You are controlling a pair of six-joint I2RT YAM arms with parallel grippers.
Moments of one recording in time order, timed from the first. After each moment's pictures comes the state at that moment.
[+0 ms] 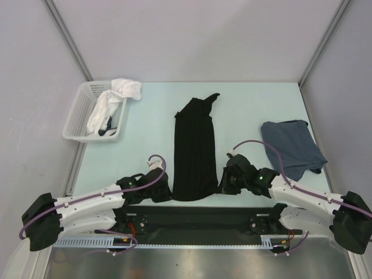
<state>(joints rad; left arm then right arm) -1.00 0.94 0.39 -0.42 -0.08 -1.07 0.88 1.03 0.53 -0.42 -0.11 0.95</state>
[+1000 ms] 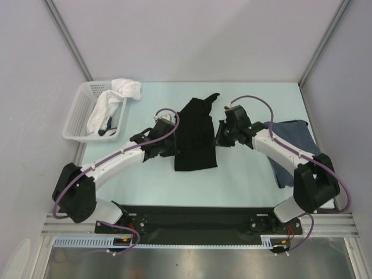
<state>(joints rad) -0.68 1.38 0.94 -0.48 -0.12 -0.73 0.53 1.47 1.05 -0.44 -0.16 0.65</state>
